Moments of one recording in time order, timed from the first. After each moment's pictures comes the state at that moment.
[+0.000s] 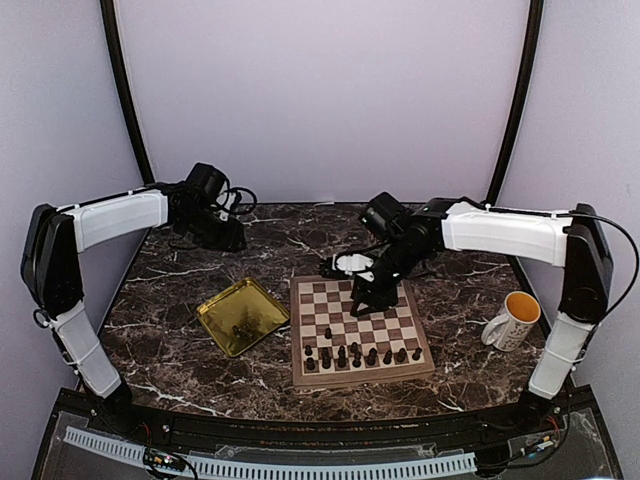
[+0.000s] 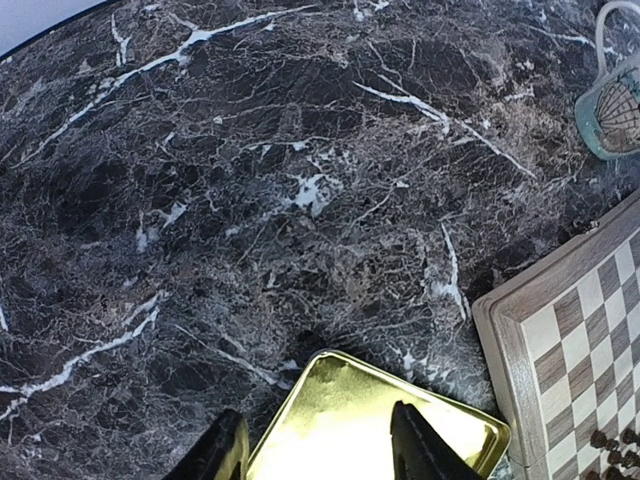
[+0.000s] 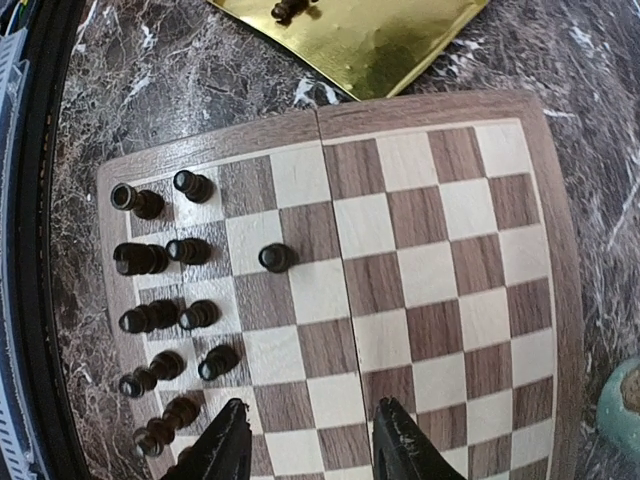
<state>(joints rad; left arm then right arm) -0.43 1.73 1.38 -0.63 0.00 -0.17 0.81 1.73 1.38 -0.81 -0.35 -0.61</state>
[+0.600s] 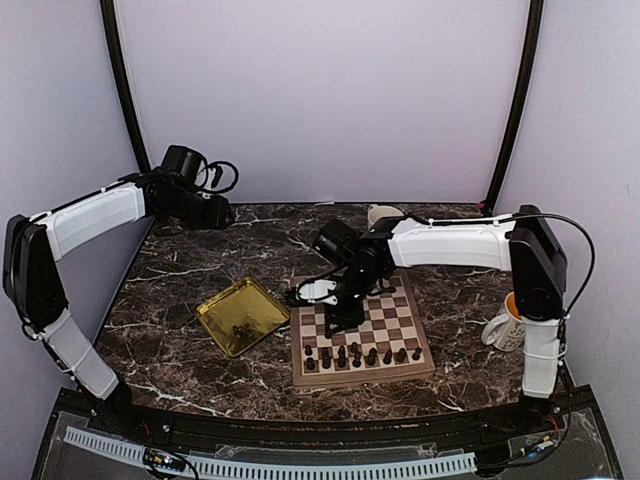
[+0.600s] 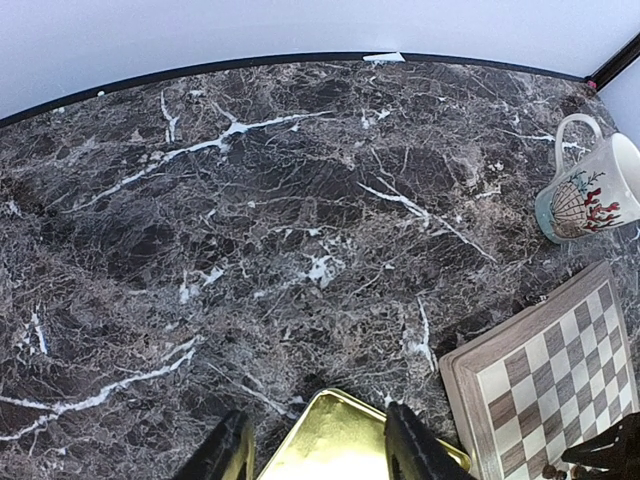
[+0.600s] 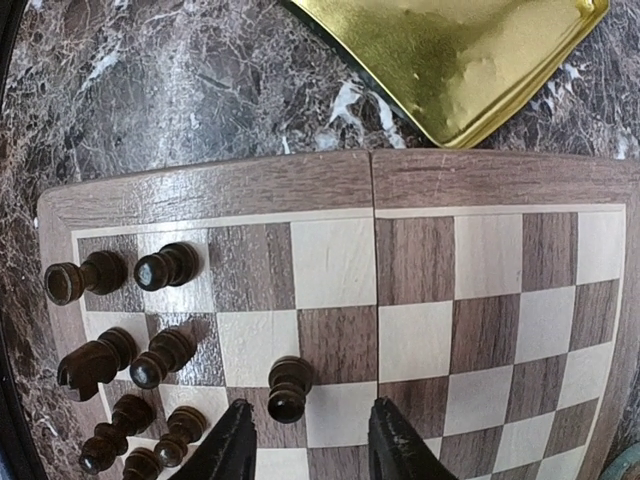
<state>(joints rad) -0.35 1.62 1.38 -0.57 0.06 -0.21 0.96 2.01 1.57 -0.83 -0.22 -0.62</state>
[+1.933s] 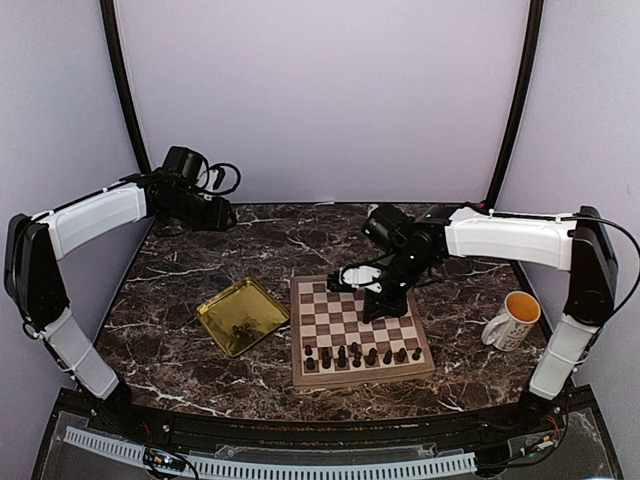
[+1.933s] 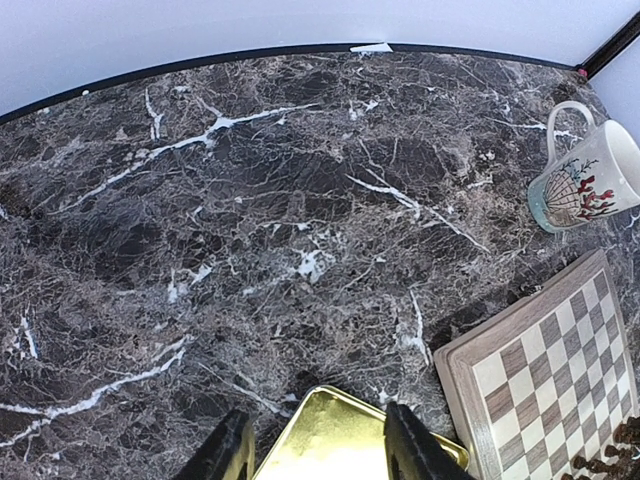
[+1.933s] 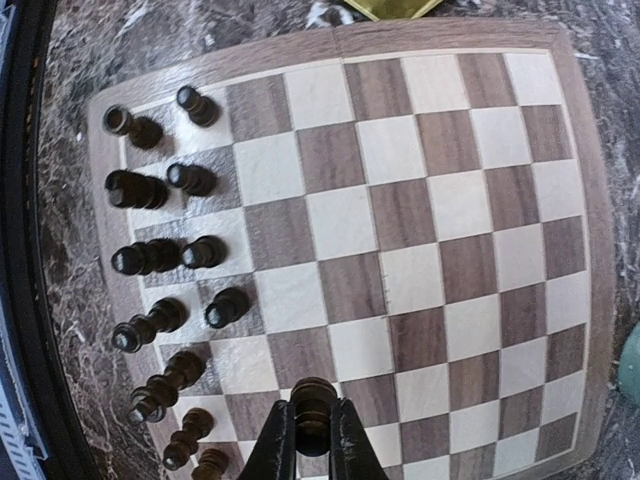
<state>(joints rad) -0.35 1.62 1.38 -0.57 0.09 -0.20 0.84 1.74 1.36 -0.87 -0.26 -0.61</state>
